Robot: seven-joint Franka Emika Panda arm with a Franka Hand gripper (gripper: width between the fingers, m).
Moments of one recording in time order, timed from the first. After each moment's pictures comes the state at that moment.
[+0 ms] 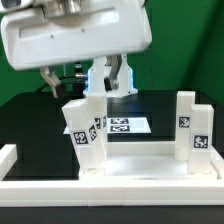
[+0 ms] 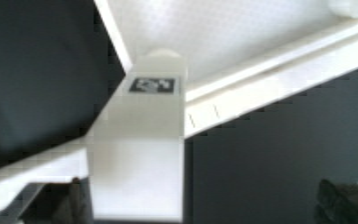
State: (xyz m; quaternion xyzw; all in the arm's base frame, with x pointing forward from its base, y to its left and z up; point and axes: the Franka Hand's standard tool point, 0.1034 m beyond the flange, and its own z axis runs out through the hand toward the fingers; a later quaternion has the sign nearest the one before) arm 0.646 -0.072 0.148 -0.98 0.18 -0.01 0.08
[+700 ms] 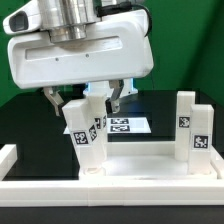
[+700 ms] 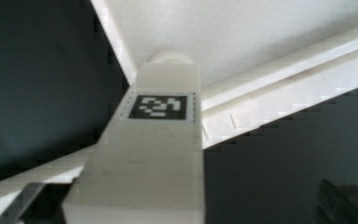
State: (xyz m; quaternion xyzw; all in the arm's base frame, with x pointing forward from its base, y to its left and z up) arm 0.644 -0.071 0.126 -0.98 0.19 -0.02 0.07
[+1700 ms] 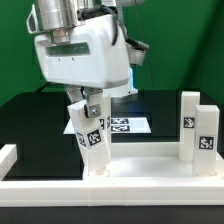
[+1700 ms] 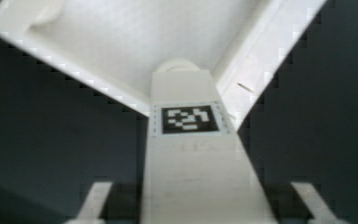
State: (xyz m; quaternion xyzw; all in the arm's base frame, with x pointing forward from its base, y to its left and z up) arm 0.640 -0.071 0.123 -0.81 0.58 0.00 0.07
